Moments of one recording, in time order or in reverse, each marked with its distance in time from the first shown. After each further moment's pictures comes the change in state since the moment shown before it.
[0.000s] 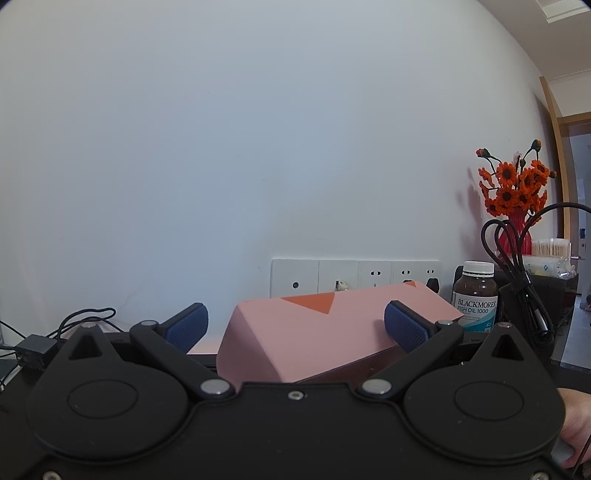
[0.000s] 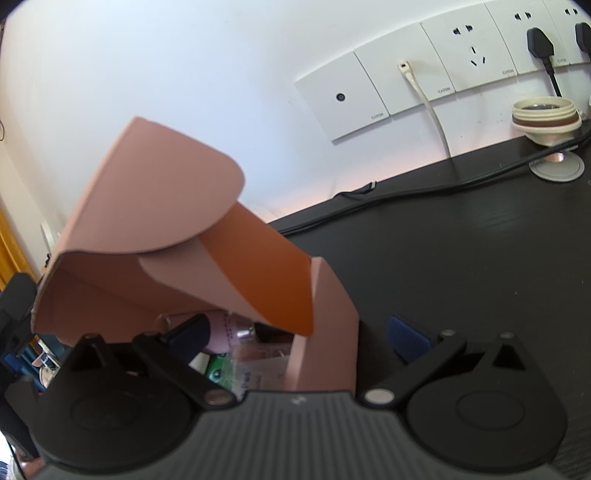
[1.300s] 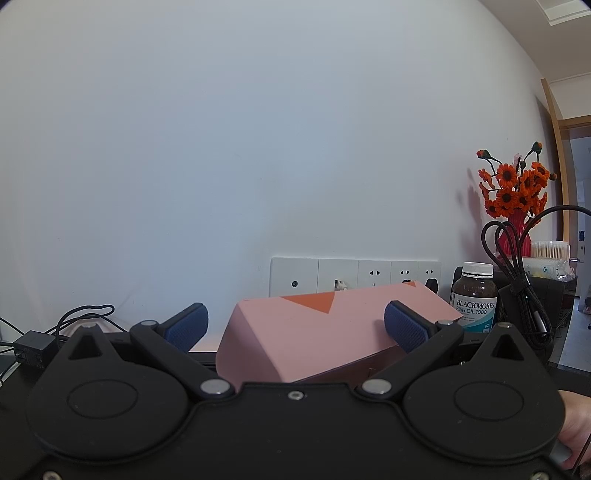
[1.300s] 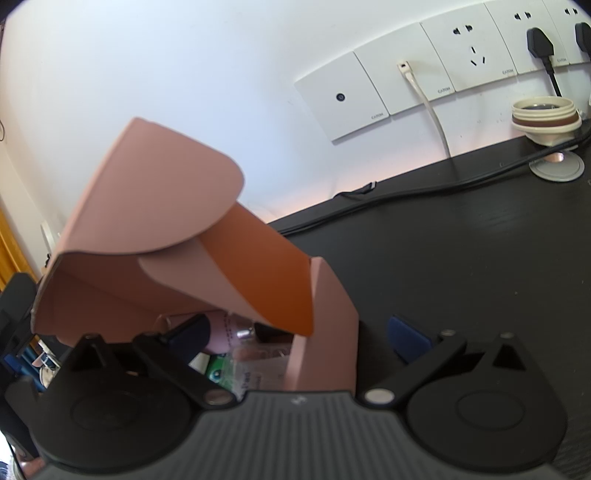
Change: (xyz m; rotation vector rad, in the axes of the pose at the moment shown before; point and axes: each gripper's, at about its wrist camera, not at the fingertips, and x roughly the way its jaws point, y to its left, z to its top) left arm 0.000 0.006 -0.001 -0.013 0.006 -0.002; right arm 0.001 0.002 0.000 0.001 -0.001 0.000
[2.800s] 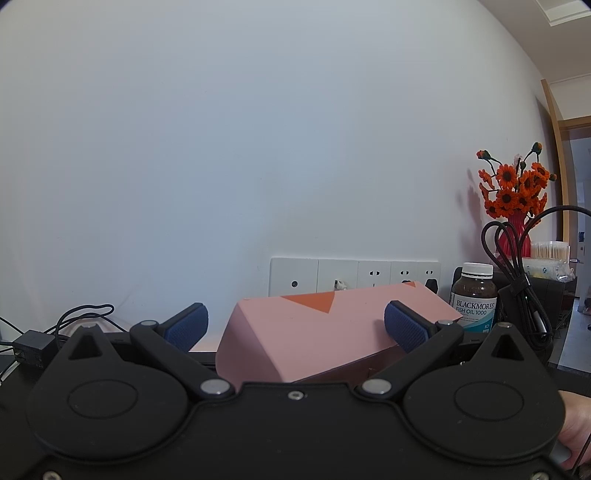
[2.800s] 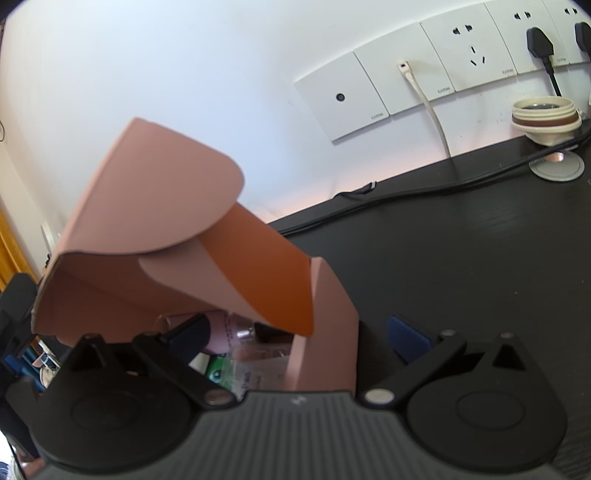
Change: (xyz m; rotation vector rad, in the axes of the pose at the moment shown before) left arm 0.002 0.001 0.000 -0.004 0.001 -0.002; right arm 0.001 0.000 0.000 -0.001 0.000 0.001
